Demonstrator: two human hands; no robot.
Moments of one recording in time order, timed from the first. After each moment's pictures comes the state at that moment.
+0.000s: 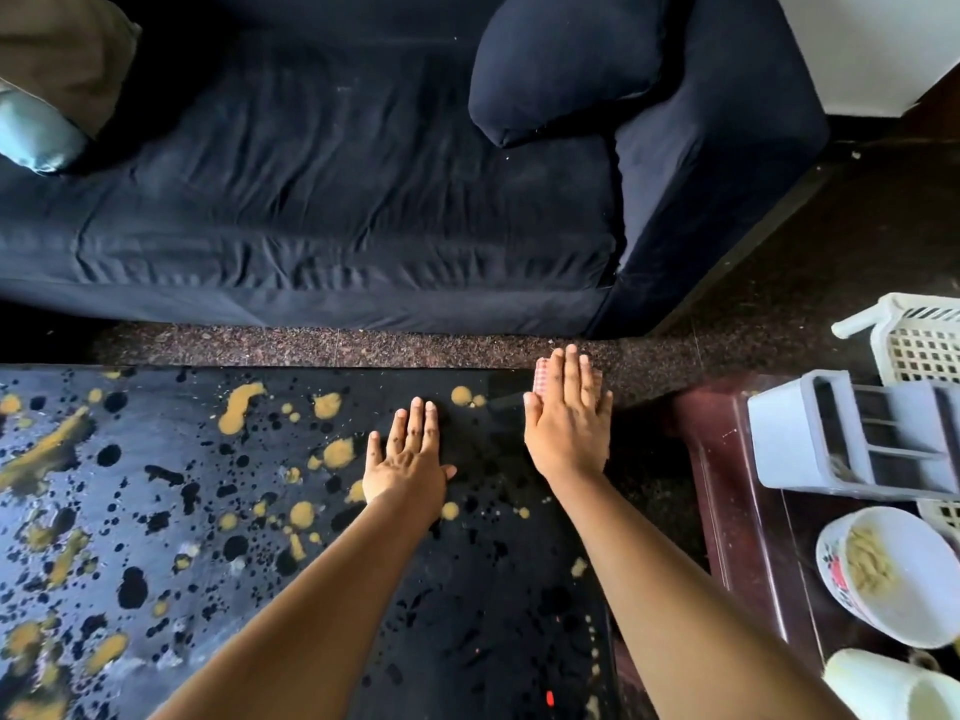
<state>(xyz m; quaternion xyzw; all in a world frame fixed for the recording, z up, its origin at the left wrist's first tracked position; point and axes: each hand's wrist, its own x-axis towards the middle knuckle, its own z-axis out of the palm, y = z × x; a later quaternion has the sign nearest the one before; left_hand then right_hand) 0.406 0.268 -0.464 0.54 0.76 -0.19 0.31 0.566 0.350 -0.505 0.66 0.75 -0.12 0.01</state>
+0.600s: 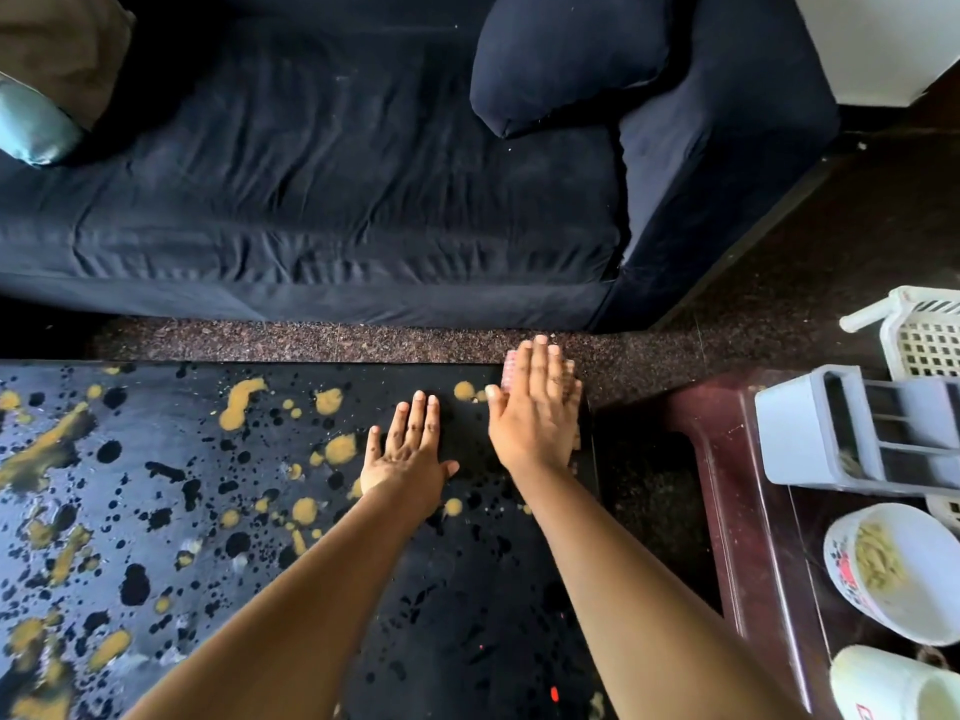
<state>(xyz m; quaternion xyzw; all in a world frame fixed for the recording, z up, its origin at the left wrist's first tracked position) 0.400 0.268 -0.468 0.54 0.75 -0.19 0.33 0.522 0.339 -0.503 0.64 0.76 -0.13 -0.01</state>
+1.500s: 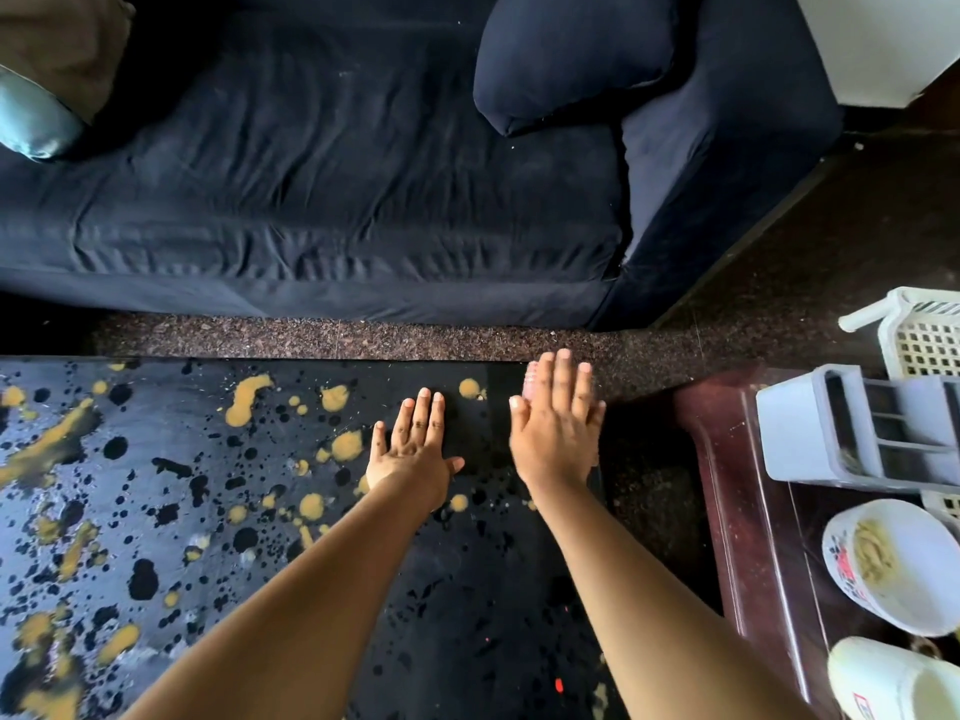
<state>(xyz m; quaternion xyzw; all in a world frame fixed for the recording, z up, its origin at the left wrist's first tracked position) 0.398 0.271 -0.467 0.54 0.74 -0.21 0.34 0.540 0.323 -0.504 0.67 0.74 -0.12 -0.03</state>
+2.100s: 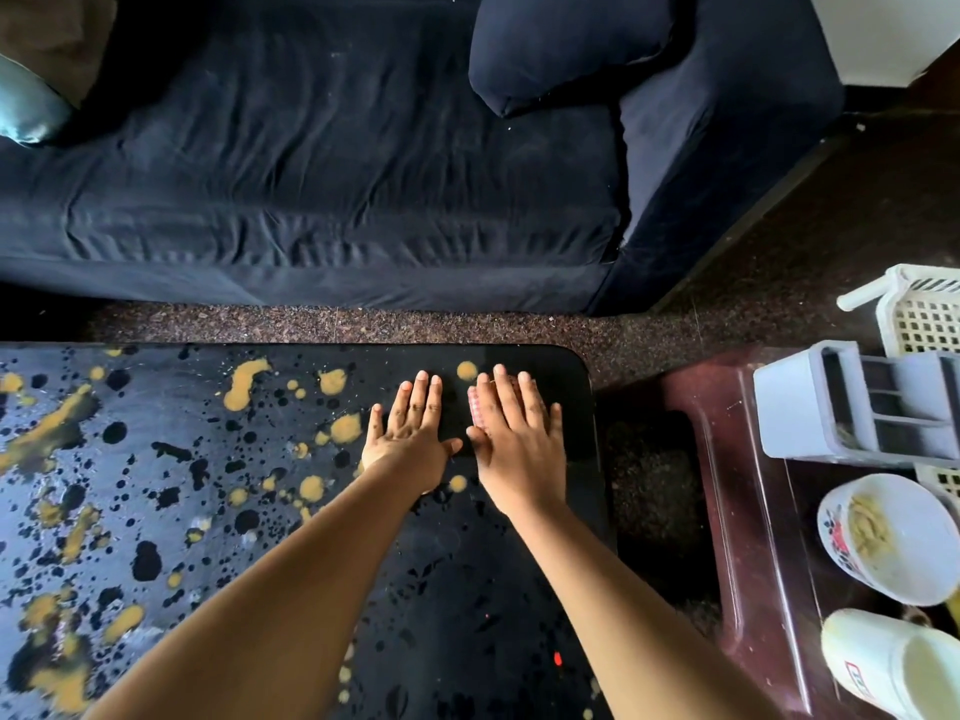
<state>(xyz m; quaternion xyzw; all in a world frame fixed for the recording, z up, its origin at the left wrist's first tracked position) 0.395 0.267 -0.469 0.54 0.74 -0.19 0.35 0.532 0.280 -0.504 0.54 0.83 -0.12 0.00</state>
